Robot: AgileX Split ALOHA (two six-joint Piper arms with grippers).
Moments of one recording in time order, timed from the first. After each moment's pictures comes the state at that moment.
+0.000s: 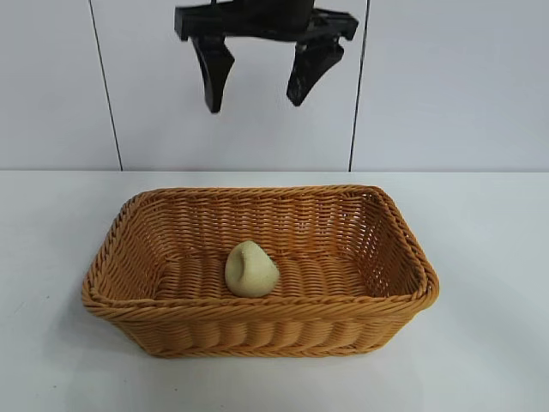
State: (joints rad) left arm -0.05 0.00 -0.50 0.04 1.07 -0.07; right arm 0.58 2.12 -2.10 -0.03 1.21 0.20
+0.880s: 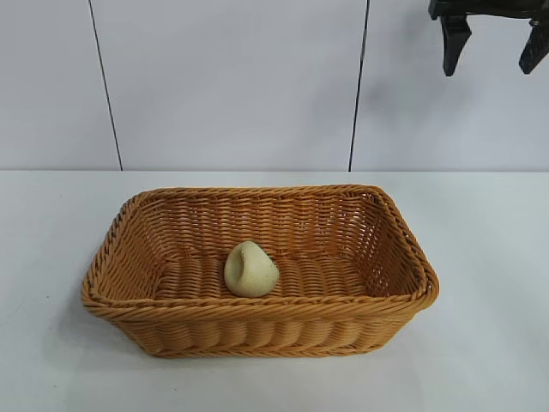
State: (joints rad) left arm -0.05 0.00 -0.50 0.04 1.07 -0.07; right arm 0.05 2.12 -2.10 -0.11 1.21 0.17
